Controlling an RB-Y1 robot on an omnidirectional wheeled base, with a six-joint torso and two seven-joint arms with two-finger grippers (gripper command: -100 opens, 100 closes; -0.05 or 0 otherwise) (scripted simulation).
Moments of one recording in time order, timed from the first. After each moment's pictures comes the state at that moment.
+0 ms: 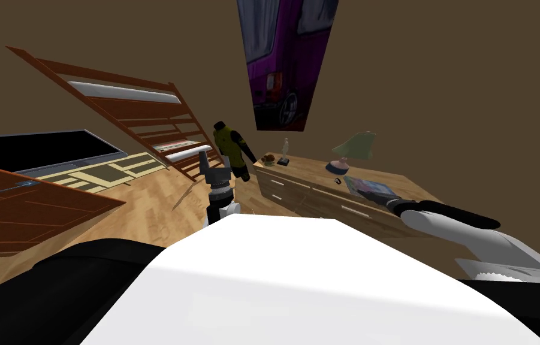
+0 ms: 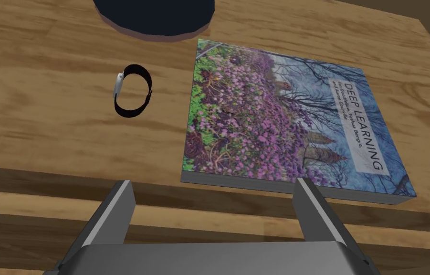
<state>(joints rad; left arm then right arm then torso) 0.48 0.02 -0.02 -2.35 0.04 -0.57 0.17 0.48 -0.77 -0.55 -1.72 -0.79 0.58 -1.47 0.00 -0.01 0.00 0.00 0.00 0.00</state>
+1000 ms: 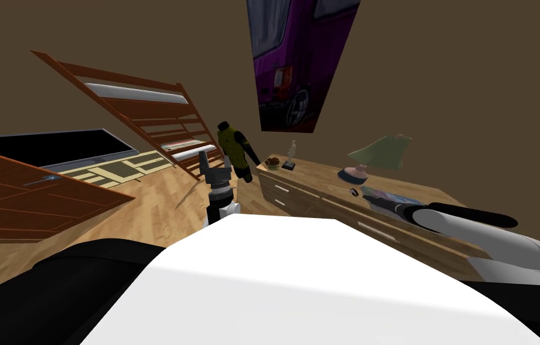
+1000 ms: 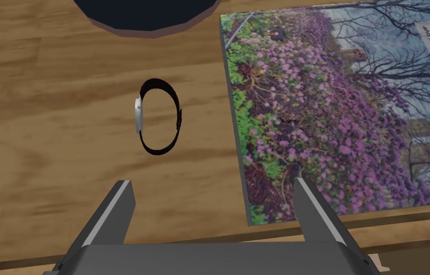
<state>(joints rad) 0.48 0.02 -0.02 -2.35 0.04 -0.57 0.17 0.43 -0.80 -0.61 -1.61 -0.84 0.81 -1.65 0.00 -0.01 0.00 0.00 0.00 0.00</state>
